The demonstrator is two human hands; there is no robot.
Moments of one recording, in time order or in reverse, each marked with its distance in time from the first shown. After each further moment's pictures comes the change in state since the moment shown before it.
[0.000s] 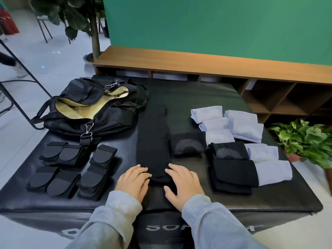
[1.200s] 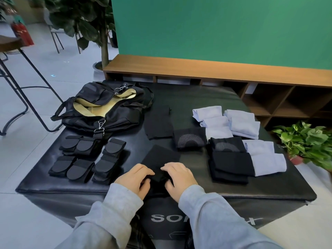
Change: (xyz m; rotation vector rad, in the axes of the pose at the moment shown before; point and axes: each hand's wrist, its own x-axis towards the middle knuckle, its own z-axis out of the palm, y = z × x) left_hand -0.021 0.036 -0.071 -0.108 -0.094 -0.056; right_hand -0.011 -0.034 -0.024 0.158 -0.163 -0.036
